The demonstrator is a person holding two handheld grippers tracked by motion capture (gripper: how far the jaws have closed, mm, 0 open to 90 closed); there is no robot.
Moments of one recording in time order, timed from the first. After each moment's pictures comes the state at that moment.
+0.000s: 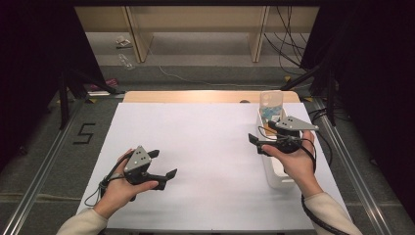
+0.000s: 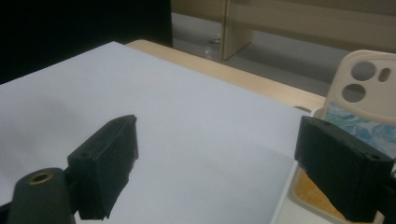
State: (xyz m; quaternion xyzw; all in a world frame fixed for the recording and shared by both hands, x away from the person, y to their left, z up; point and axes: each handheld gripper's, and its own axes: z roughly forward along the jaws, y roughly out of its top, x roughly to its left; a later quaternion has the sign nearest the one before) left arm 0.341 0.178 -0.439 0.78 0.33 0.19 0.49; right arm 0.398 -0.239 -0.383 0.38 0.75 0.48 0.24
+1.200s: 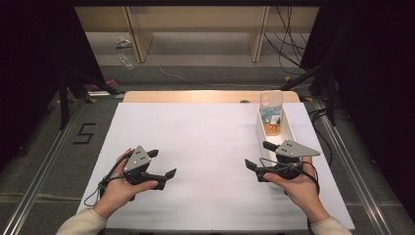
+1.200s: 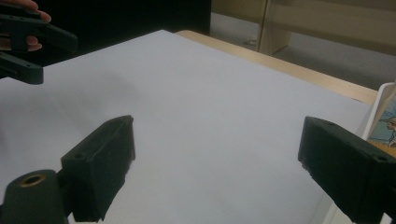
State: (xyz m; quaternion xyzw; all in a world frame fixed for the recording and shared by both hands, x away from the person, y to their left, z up) left arm 0.341 0.180 -0.438 0.78 0.33 0.19 0.49; right arm 0.347 -0.238 -0.407 0.32 0.77 0.51 0.20
